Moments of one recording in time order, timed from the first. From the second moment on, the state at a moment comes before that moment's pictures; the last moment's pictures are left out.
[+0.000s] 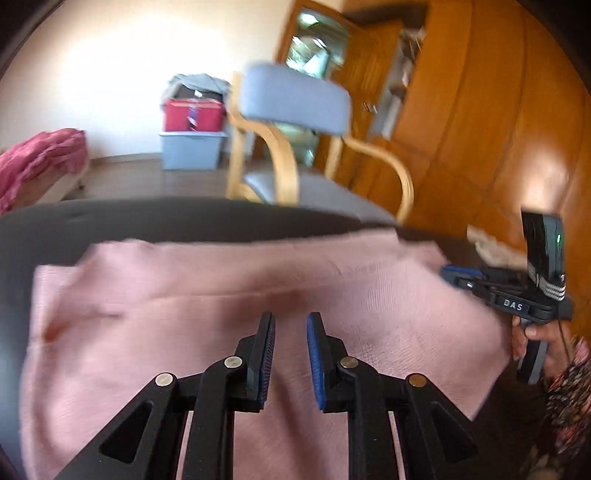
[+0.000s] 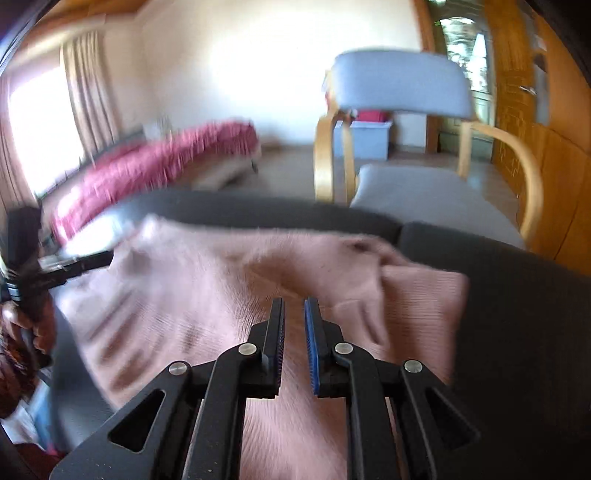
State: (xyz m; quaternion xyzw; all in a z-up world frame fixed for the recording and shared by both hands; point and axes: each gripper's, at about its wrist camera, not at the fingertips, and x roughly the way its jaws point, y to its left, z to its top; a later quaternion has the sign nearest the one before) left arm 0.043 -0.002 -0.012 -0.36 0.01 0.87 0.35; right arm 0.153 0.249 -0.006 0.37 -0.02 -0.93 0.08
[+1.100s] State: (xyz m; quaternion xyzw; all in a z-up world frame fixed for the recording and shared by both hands) left arm 0.015 -0.020 -0.014 -0.42 -0.17 0.79 0.40; right arm 0.061 0.213 -0.004 0.32 -0.04 -0.94 0.11
